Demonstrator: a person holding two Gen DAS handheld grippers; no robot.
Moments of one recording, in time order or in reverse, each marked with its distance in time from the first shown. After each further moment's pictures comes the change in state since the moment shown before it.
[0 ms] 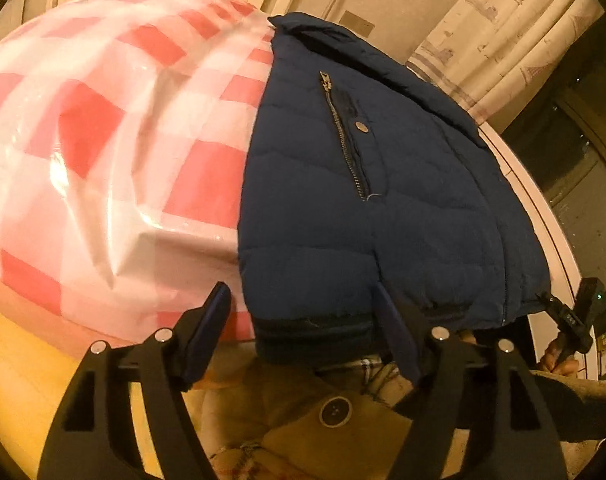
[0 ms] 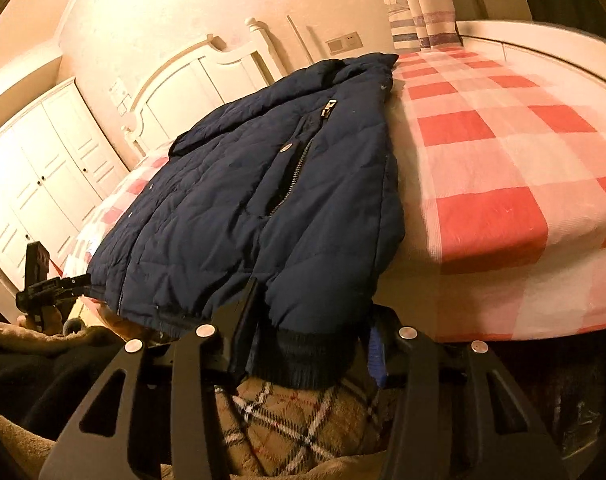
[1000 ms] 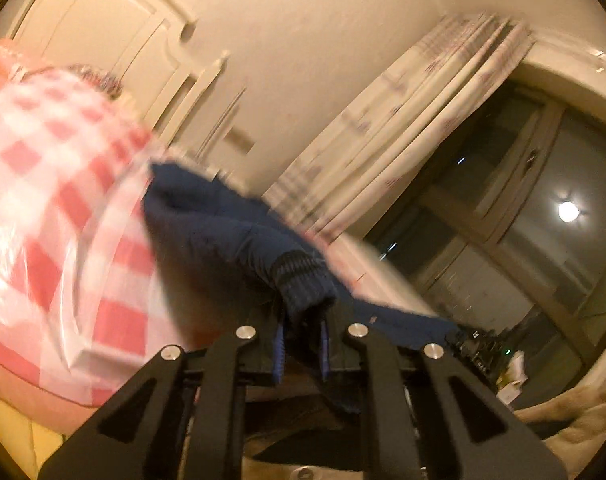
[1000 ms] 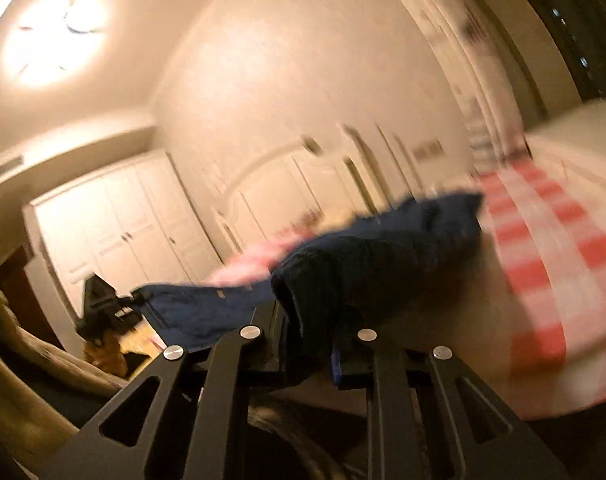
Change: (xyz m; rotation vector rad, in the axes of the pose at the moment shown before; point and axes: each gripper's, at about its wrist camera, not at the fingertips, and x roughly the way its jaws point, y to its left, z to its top) left arm -0.144 -0.028 0.027 0.005 -0.442 -0.507; right arm -0.113 0.069 0.031 -0.105 -0.403 0.324
